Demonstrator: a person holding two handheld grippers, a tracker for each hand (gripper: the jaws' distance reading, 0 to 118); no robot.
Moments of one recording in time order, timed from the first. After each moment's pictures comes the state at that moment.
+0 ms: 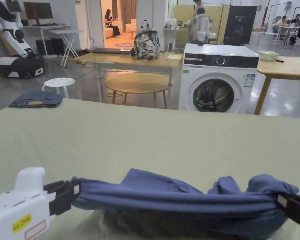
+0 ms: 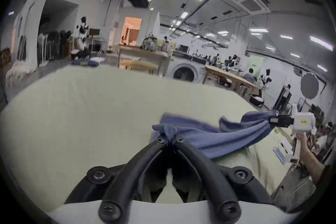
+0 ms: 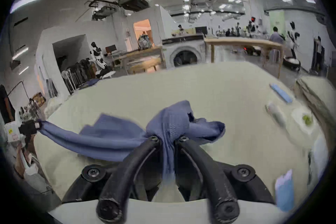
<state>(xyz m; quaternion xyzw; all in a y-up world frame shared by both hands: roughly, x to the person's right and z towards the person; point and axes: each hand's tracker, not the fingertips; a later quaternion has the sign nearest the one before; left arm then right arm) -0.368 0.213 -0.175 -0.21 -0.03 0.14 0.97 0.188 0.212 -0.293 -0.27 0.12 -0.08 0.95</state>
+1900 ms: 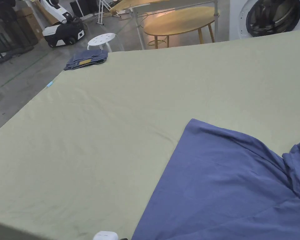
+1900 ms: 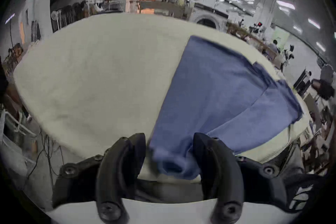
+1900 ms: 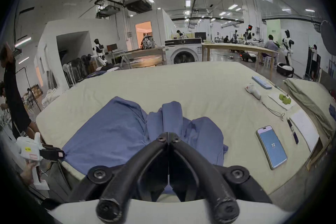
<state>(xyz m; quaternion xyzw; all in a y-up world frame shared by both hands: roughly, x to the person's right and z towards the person) -0.323 0.088 -0.039 -0.41 0.05 0.12 0.90 0.175 0.212 -0.117 -0.24 0.11 -0.04 0.96</state>
